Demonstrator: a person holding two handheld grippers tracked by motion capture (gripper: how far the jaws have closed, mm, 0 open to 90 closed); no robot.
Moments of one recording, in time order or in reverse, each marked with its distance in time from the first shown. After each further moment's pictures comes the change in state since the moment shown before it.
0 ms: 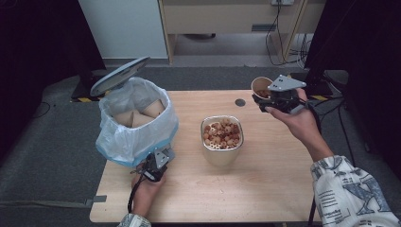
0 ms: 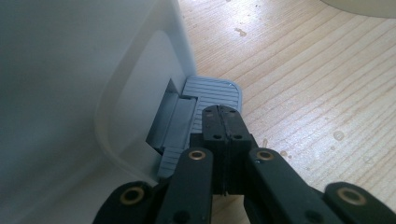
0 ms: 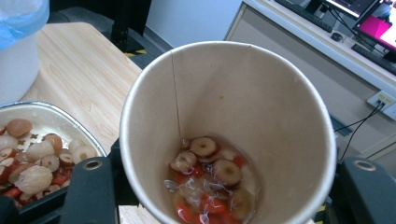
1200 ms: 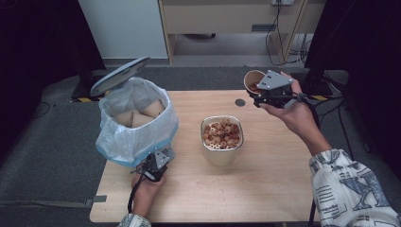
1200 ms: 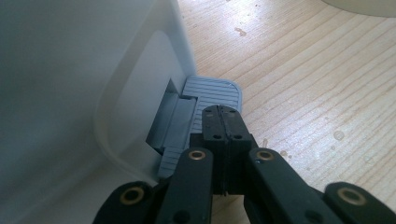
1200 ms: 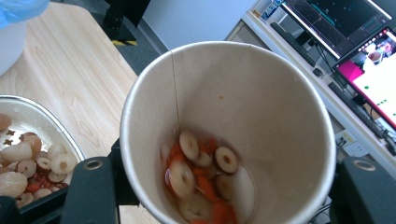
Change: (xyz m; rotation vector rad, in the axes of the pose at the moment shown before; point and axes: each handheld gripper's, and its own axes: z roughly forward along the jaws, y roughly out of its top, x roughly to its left) left arm 0.000 0.000 0.000 -0.005 0.001 -0.005; right arm 0.011 0.032 0.001 -0.008 -0.042 -0.223
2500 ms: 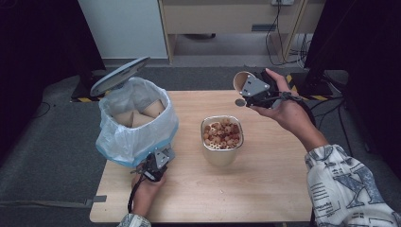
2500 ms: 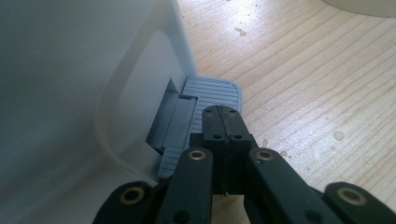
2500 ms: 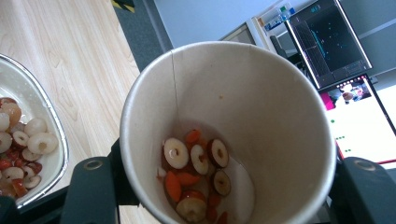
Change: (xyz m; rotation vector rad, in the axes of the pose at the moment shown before) left arm 0.000 0.000 0.000 0.002 0.002 0.004; right arm 0.020 0.028 0.009 0.064 -0.031 -0.301
